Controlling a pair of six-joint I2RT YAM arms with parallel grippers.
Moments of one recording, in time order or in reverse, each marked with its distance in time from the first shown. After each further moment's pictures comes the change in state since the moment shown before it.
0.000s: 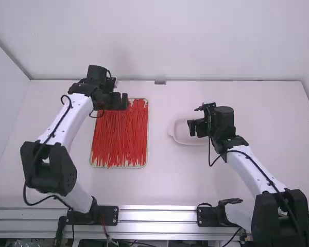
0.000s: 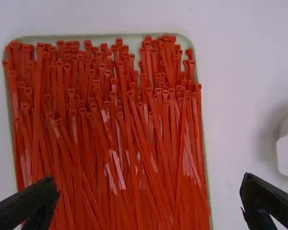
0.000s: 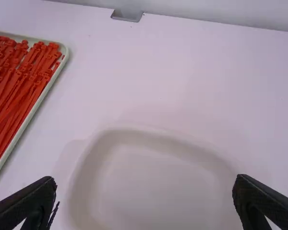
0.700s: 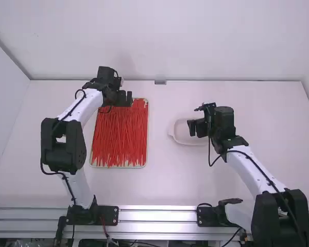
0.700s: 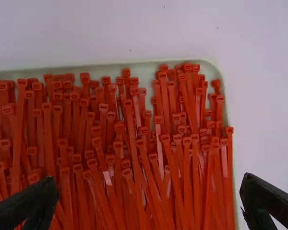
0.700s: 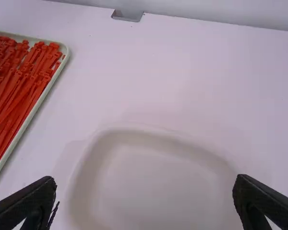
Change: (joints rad) left arm 0.000 0.227 0.046 0.206 -0.026 0.003; right arm 0.000 0.000 0.000 -0.004 -0.002 0.001
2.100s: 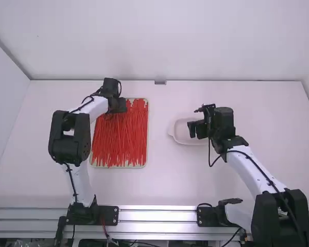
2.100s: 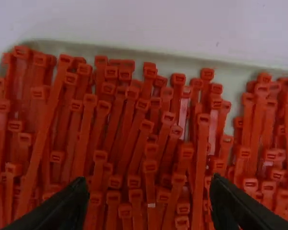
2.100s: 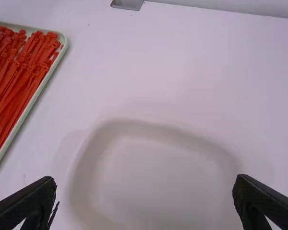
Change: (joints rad) left arm -0.001 0.118 -0.120 0.214 -0.203 -0.144; right arm 0.000 0.000 0.000 -0.033 0.000 -0.004
